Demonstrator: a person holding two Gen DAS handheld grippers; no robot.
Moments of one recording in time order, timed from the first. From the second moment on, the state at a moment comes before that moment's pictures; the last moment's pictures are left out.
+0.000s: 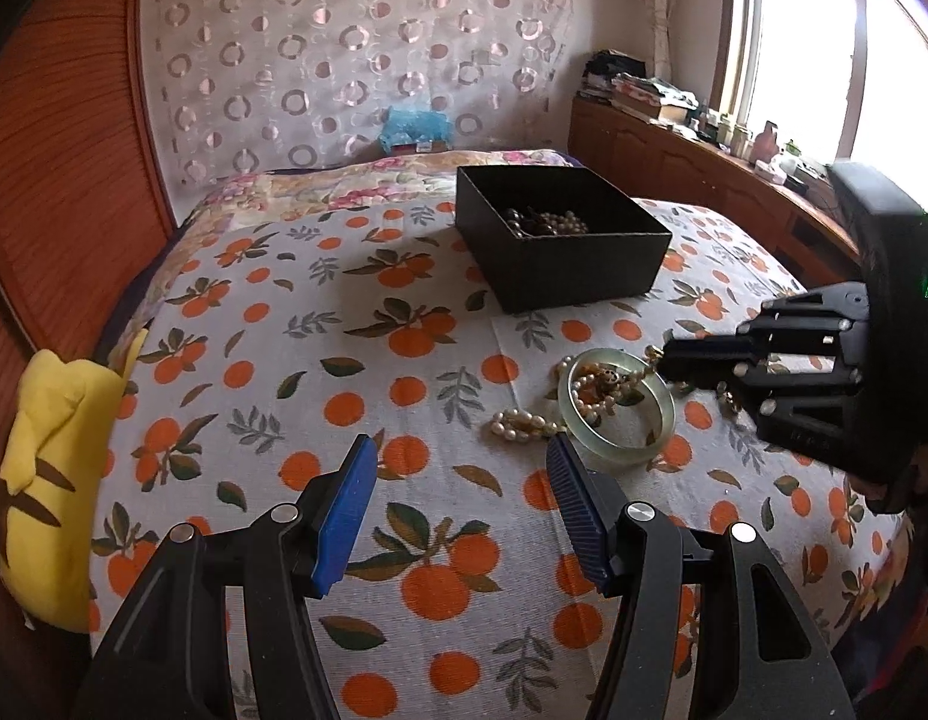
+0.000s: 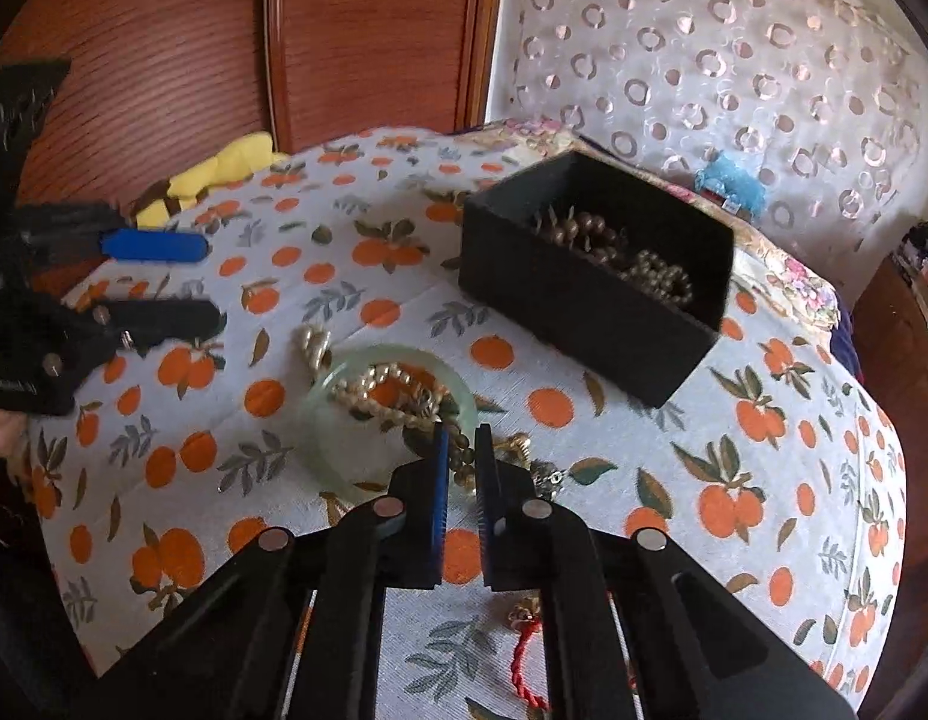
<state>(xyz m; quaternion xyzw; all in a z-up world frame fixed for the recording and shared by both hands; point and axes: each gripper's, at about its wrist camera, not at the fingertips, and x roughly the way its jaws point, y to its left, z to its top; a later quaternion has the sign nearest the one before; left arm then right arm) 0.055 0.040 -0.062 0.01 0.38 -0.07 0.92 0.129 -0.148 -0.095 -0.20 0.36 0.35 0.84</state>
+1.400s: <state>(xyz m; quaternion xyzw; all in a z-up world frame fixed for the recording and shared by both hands) 0.051 0.020 -0.074 0.01 0.40 -0.08 0.91 0.121 -0.171 -0.112 -0.21 0.40 0.36 0.82</state>
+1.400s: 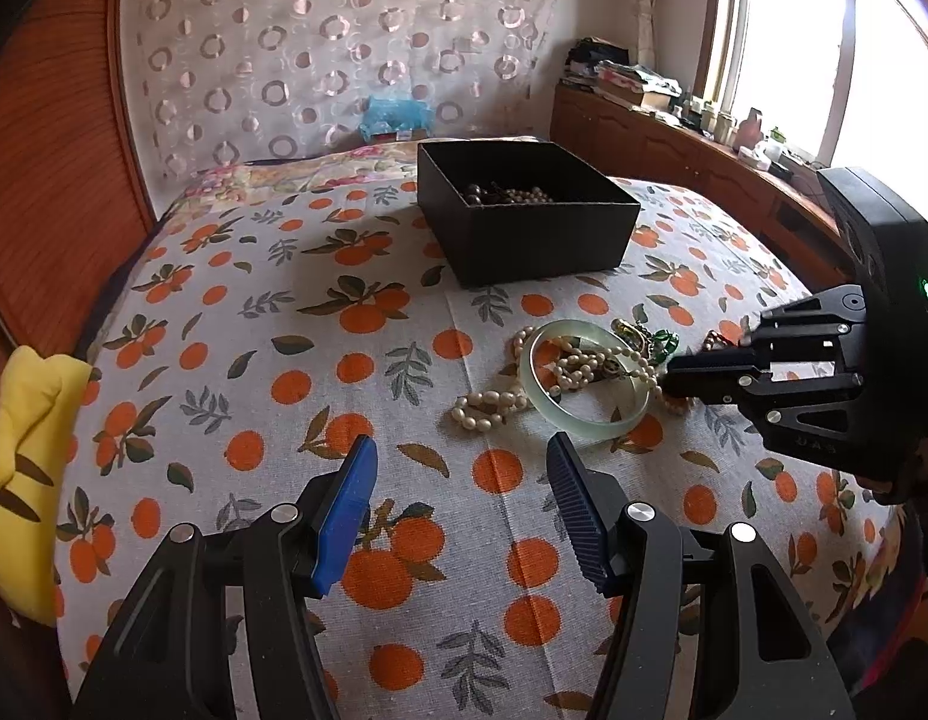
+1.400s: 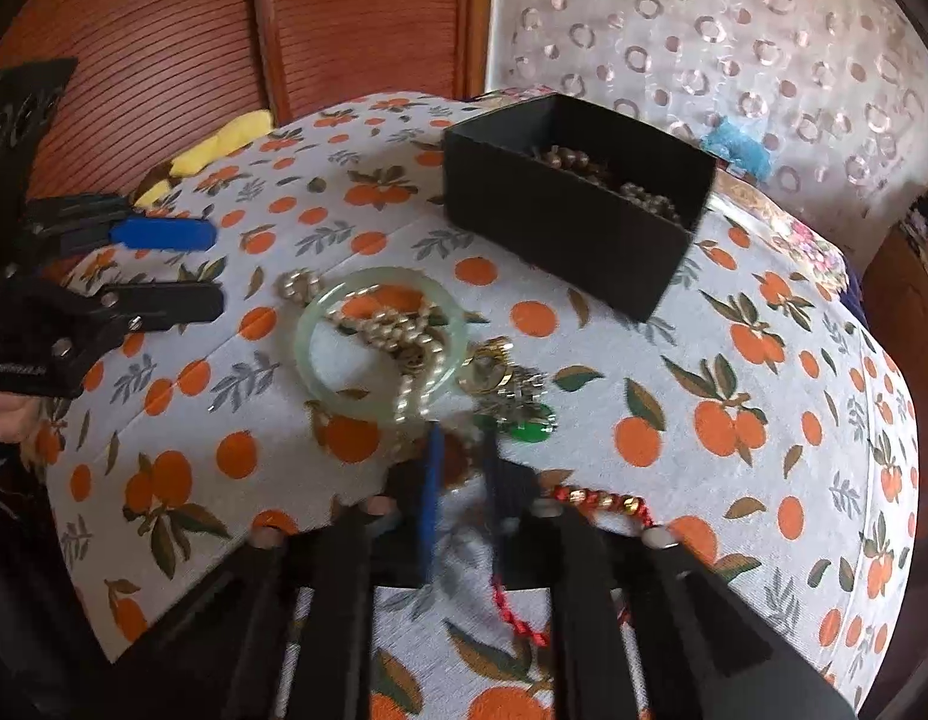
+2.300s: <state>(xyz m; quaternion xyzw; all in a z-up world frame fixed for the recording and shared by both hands) 0.062 -0.003 -0.073 0.02 0.40 -0.11 0.91 0.109 -0.216 0.034 -0.14 0.24 0.32 0.91</state>
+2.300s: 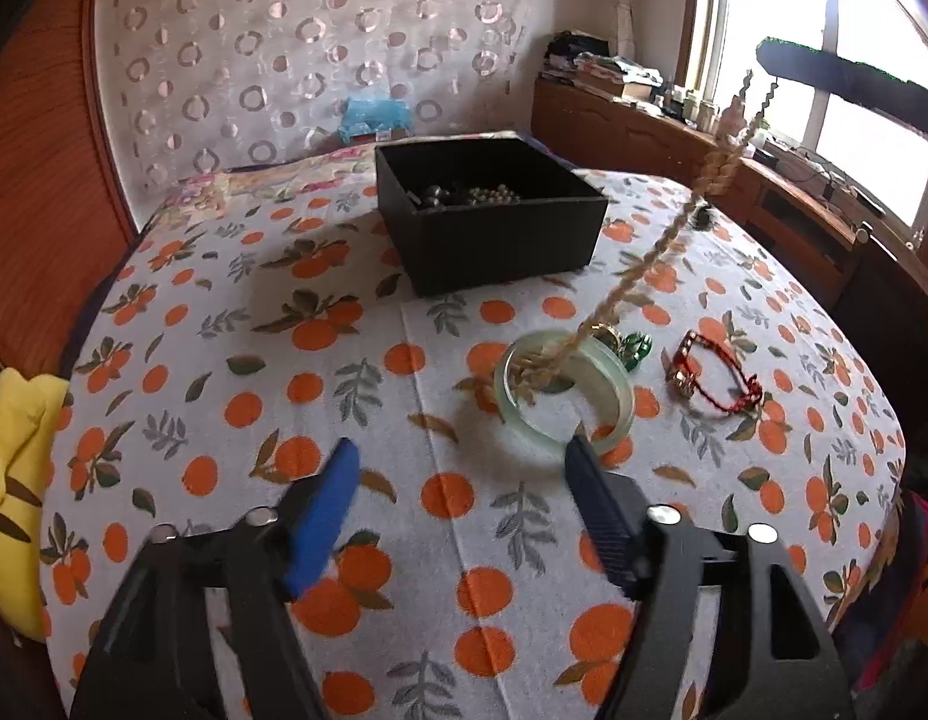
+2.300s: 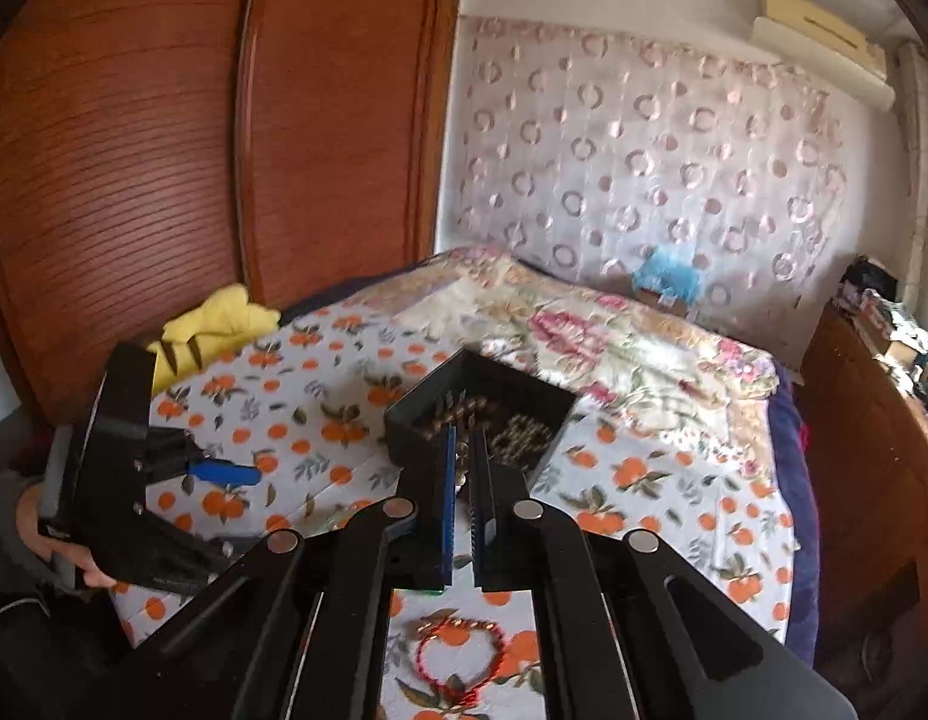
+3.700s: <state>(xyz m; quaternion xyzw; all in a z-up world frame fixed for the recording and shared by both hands) 0.112 -0.042 -0.058 0.06 0.39 -0.12 0.91 0.155 -0.239 0.075 -0.11 0.23 0.28 0.93</state>
